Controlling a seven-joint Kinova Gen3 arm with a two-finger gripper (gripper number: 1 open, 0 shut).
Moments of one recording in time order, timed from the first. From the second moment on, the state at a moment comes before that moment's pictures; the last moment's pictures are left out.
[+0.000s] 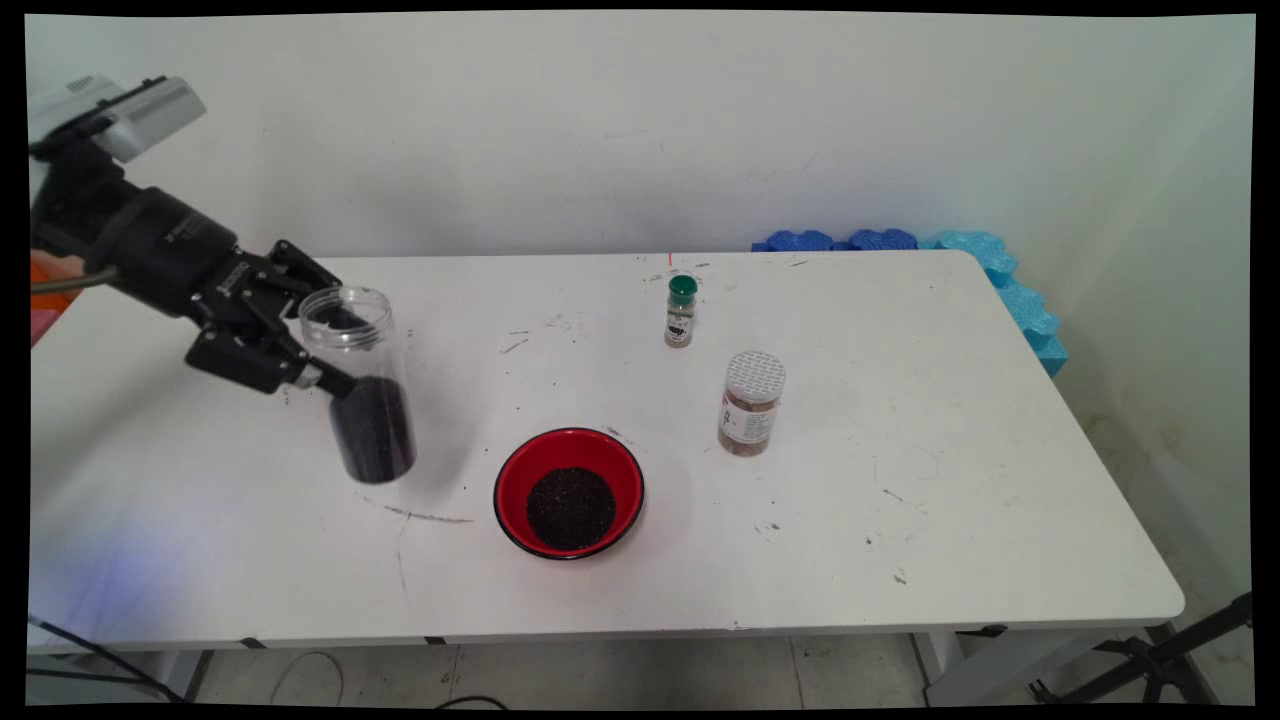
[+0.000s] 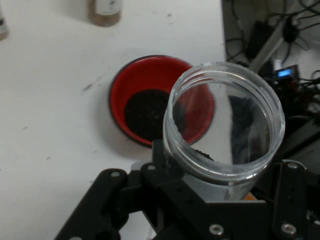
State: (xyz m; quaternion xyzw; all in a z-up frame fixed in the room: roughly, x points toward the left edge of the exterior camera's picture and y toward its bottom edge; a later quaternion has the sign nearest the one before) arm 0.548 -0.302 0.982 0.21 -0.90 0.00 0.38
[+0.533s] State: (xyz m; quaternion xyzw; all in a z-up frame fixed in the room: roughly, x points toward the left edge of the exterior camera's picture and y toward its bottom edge) arm 0.505 -0.291 0.983 0.21 -0.89 -0.08 0.39
